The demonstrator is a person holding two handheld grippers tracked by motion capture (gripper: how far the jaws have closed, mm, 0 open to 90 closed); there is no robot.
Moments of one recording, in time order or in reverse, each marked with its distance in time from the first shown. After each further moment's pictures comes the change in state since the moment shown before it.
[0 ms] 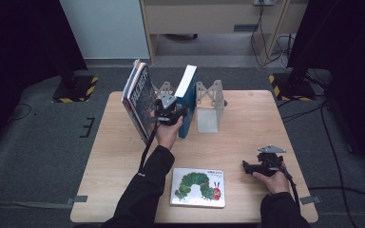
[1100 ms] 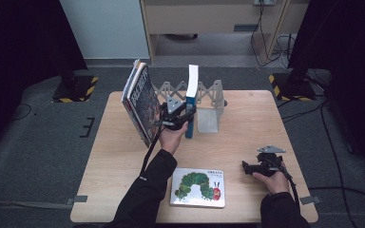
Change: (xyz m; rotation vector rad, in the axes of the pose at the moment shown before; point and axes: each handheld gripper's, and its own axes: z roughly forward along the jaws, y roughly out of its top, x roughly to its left) left arm -0.018 -0.006 -0.001 0.001 -0.084 0.022; right arm 0.001 0.000 0.000 -0.001 0.008 -0.011
